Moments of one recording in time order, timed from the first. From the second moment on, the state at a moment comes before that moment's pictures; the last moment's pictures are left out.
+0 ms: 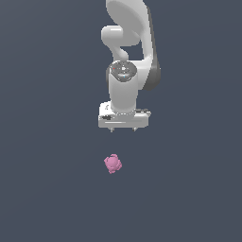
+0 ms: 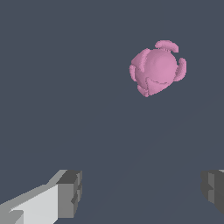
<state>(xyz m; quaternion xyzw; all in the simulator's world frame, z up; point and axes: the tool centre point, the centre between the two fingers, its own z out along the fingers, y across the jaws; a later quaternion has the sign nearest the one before) -0.009 0.010 0.155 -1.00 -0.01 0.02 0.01</state>
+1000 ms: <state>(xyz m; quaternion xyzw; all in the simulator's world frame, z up) -0.009 0.032 0.162 -1.00 -0.03 0.02 0.01</state>
